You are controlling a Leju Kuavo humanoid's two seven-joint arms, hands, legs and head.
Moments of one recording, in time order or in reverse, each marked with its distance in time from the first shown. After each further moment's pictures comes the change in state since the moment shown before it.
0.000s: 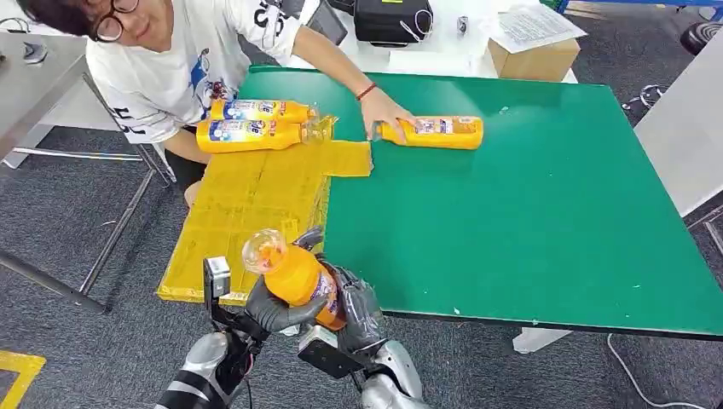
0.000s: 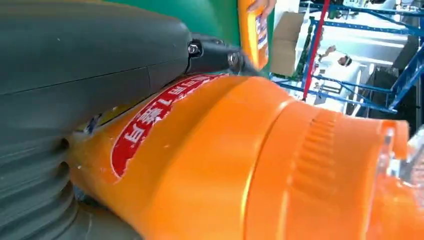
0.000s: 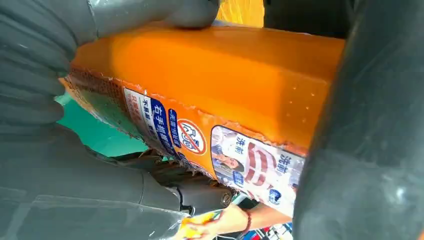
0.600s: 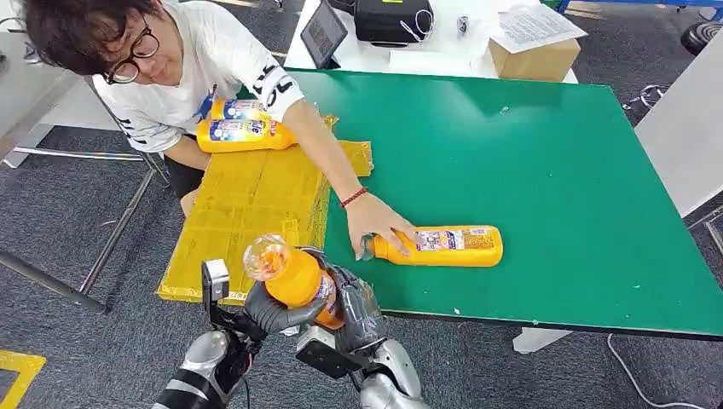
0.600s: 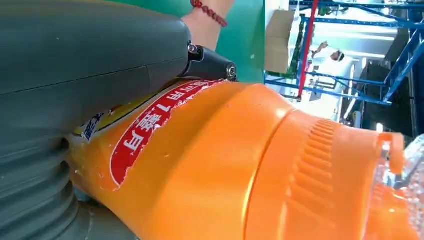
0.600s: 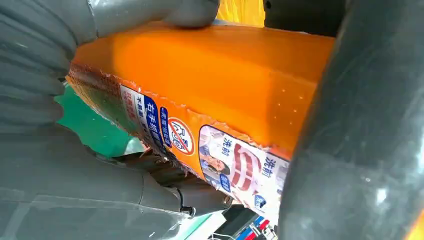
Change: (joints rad) left arm -0.004 0.008 -0.009 0.000 -0.043 -0.013 -0.025; right arm -0.005 0.005 0.004 0.005 0.007 -0.016 0.001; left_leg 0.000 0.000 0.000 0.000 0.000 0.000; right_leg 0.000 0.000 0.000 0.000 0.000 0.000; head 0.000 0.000
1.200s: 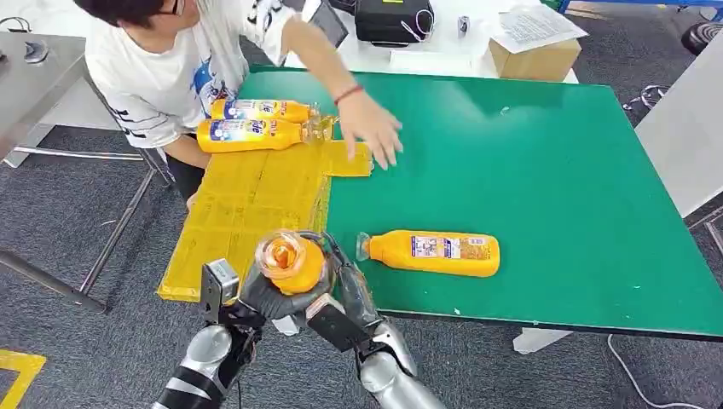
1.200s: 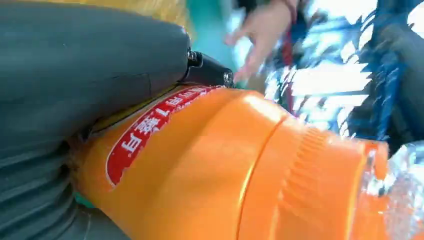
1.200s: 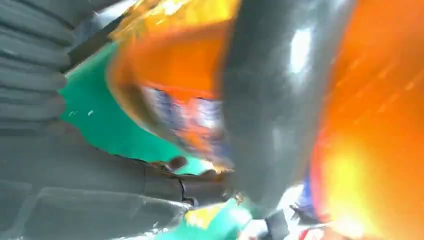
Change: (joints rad) left arm -0.001 -0.015 0.026 -0.139 -0.217 0.351 -0.092; right arm -0.040 0.008 -0.045 -0.079 -0.250 0.239 0.013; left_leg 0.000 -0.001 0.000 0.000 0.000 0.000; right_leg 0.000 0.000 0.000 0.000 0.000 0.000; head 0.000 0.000
